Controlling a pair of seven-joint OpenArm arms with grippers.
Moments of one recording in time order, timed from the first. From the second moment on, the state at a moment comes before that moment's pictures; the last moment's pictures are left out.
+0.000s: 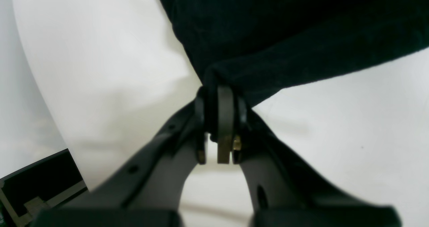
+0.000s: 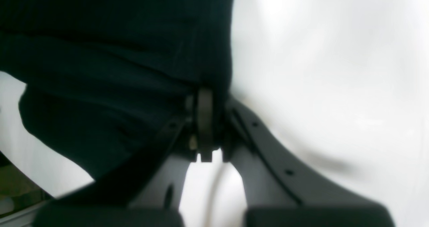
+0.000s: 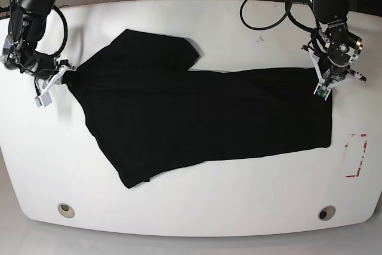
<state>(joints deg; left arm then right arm) 6.6 -7.1 -25.8 102.4 21.2 -43.4 50.1 1.3 27.8 27.6 68.3 50.6 40.9 -67.7</state>
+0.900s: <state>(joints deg) 13.5 -14.0 -30.2 104.3 1.8 -43.2 50.1 -8.2 16.2 46.6 85.5 50.6 40.7 -77.9</state>
